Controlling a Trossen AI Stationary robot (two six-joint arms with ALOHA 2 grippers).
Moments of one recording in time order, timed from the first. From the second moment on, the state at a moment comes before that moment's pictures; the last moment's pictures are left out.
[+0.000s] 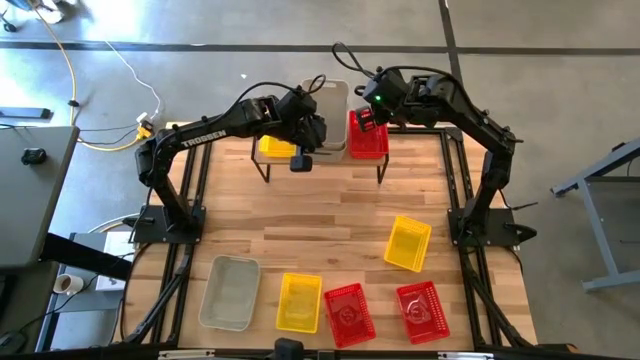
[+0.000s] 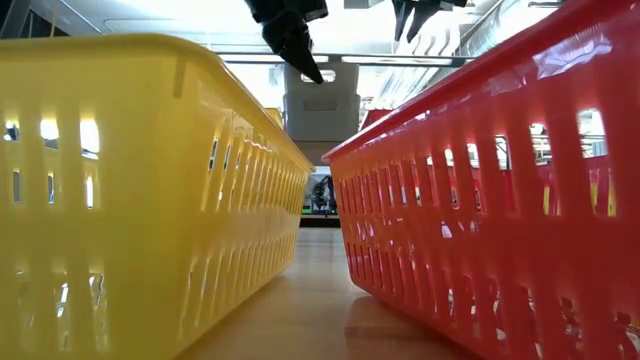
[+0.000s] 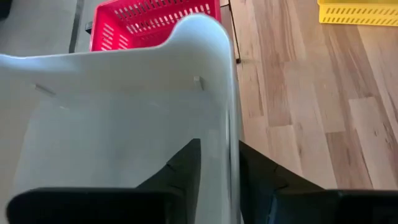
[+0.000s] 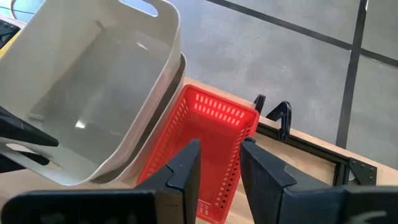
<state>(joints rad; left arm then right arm) 0.50 1.73 1.74 -0.85 0.03 0.53 -0.33 1.79 2.32 -1.57 0.52 0.68</state>
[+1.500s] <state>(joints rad) 0.47 1.77 1.74 -0.81 -0.09 0.54 -0.33 1.79 2.32 -1.57 0.52 0.67</state>
